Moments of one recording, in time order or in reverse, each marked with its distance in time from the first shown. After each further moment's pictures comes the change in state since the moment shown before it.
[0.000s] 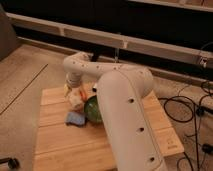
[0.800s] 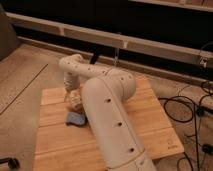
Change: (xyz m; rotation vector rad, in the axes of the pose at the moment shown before) arm 0.010 -0.006 0.044 0.003 0.179 -0.009
